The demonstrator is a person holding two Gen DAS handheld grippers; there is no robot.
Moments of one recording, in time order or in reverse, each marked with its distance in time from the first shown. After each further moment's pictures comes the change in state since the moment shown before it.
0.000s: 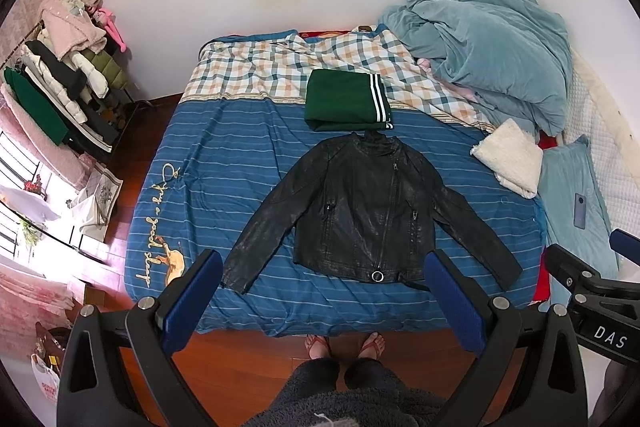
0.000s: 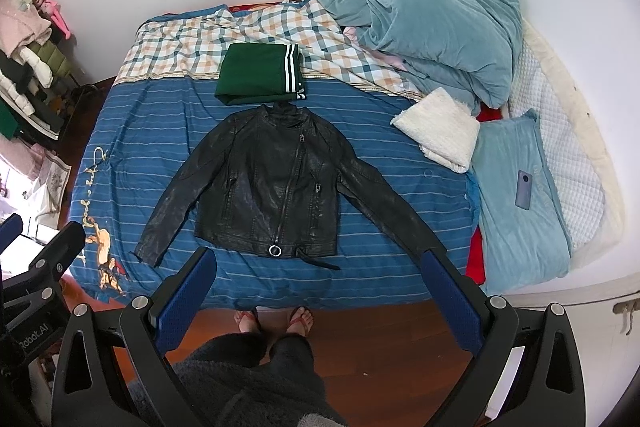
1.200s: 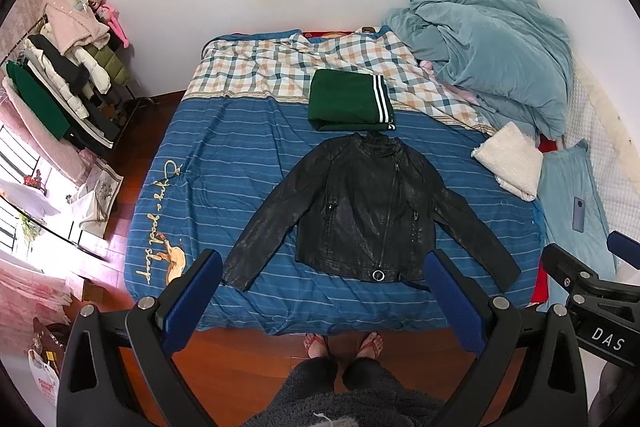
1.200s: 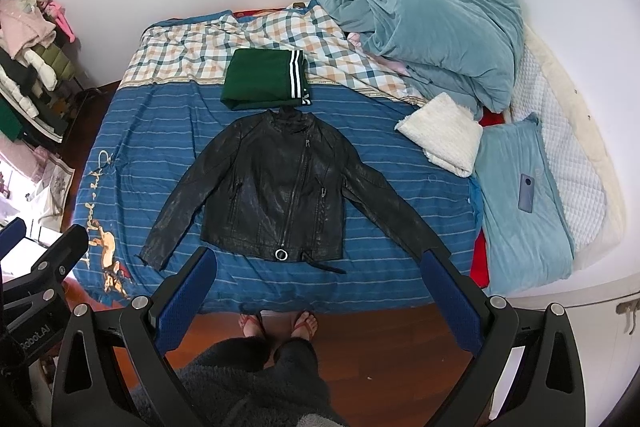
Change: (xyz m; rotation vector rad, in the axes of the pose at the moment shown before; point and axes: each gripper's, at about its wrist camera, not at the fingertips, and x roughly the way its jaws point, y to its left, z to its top) left arm -0.003 0.008 0.001 -0.006 -0.004 0.000; right arm -0.016 0.010 0.000 0.002 -0.019 0.008
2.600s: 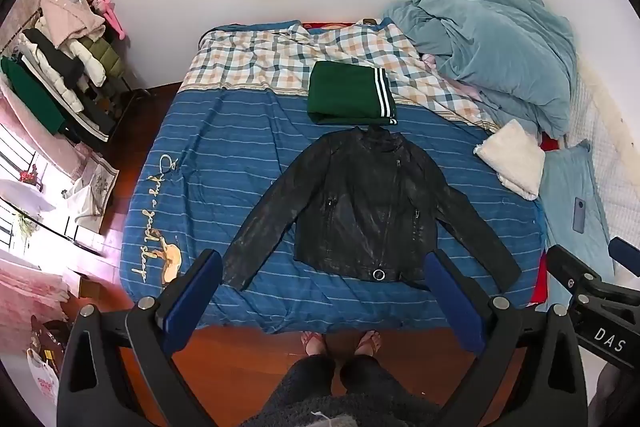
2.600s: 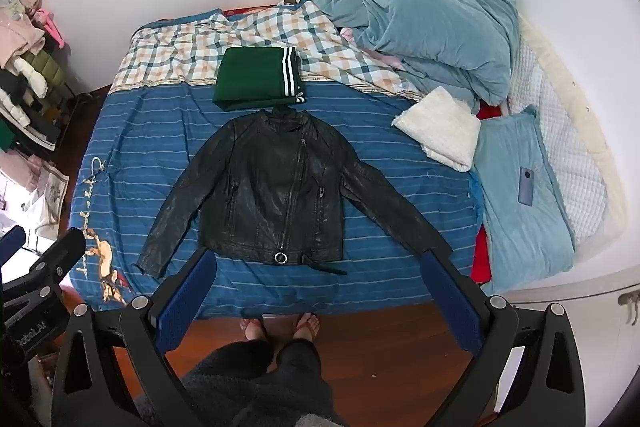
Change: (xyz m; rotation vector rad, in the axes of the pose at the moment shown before) left arm 0.020 0.008 0.007 -0.011 0.039 -0.016; right arm 0.026 0.000 0.009 0.033 0.005 0.005
